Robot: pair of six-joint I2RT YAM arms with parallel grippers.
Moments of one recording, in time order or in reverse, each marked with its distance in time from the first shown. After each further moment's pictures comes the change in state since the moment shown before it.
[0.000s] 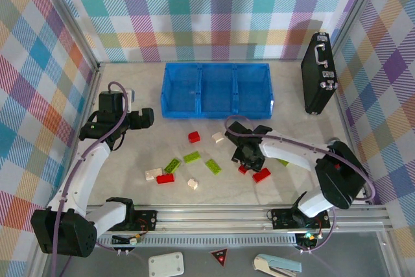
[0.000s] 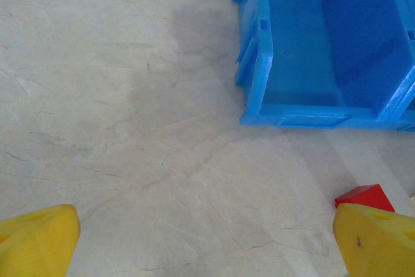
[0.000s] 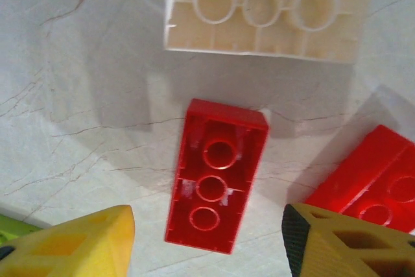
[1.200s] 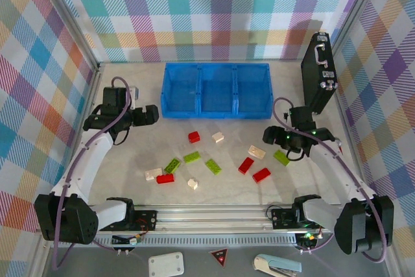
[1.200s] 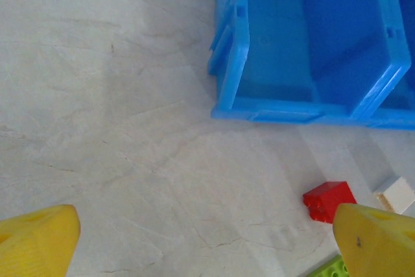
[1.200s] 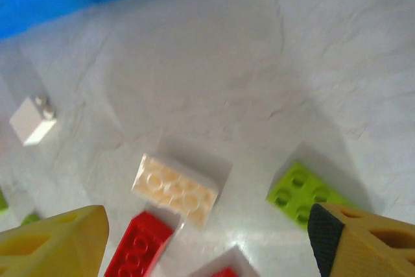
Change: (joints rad) left arm -0.008 0.100 0.037 -0.014 0.098 -0.059; right arm -0.621 -0.439 -0.167 0.122 -0.264 -0.821
